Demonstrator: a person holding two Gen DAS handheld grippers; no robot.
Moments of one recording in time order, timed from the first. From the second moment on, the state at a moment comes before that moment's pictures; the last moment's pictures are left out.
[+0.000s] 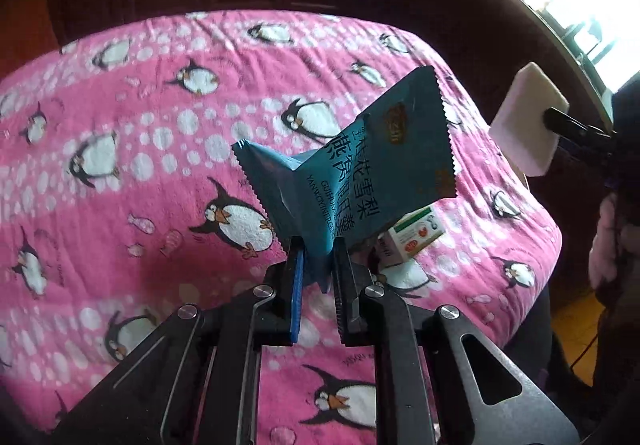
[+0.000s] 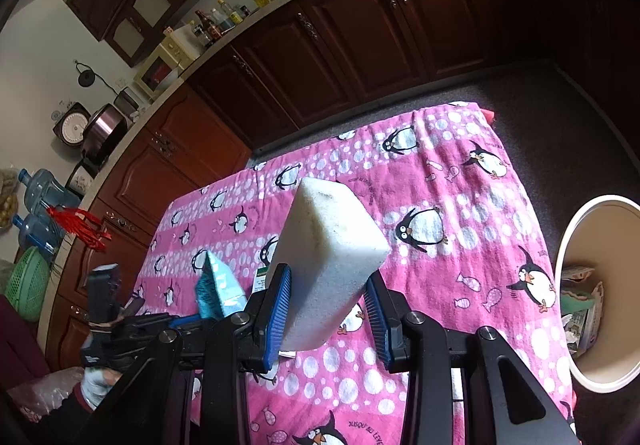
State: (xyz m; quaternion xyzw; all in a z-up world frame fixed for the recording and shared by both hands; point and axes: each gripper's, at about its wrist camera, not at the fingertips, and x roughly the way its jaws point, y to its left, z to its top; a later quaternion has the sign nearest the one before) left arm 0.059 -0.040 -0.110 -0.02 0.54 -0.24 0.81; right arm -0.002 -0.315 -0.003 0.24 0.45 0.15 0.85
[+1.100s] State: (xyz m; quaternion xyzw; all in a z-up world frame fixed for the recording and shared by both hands) left arm 0.074 -0.320 -0.066 0.06 0.50 -0.41 0.76; right arm -0.087 -0.512 -0.013 0.24 0.44 -0.10 0.86
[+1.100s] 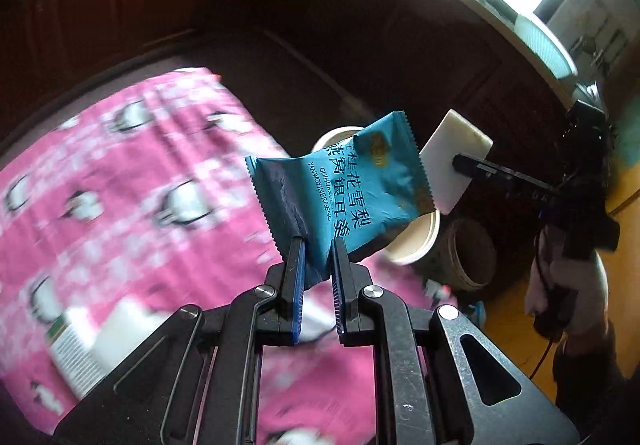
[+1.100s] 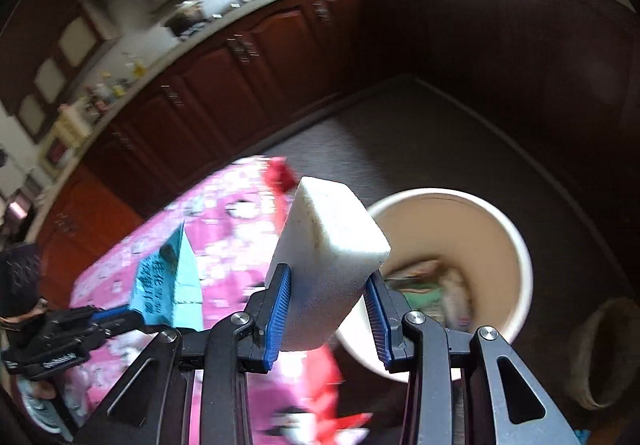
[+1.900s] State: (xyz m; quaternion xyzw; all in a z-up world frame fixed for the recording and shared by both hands) left arm 0.069 -0.270 -0.066 0.05 0.49 -0.36 0.79; right arm -0.101 -0.533 -0.059 0.30 0.47 -0.13 0.82
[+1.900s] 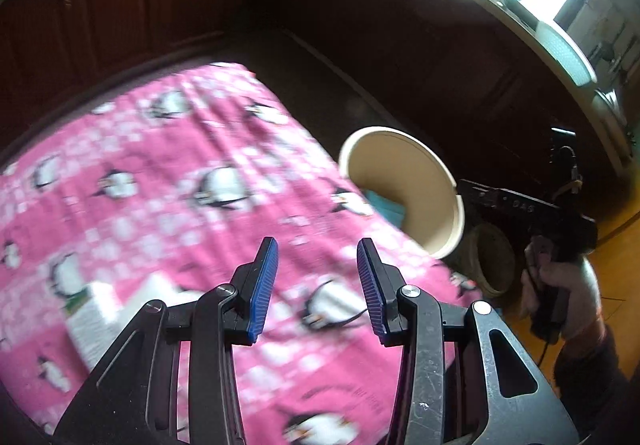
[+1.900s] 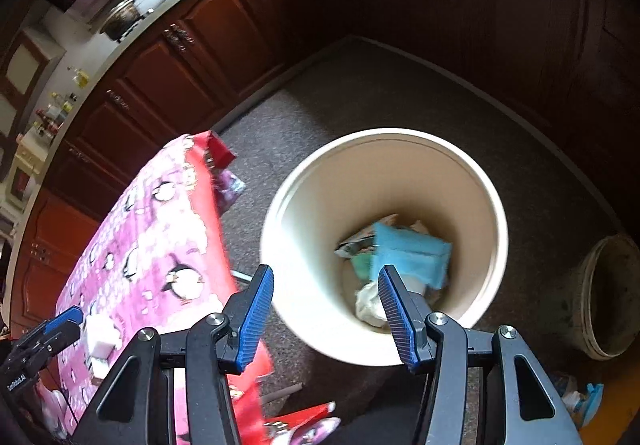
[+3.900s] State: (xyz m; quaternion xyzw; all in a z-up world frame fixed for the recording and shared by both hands) left arm 0.083 -0.129 -0.125 0.01 0.55 -0.15 0.82; right arm -0.012 -0.306 -0.052 0.21 0.53 0.11 0.82
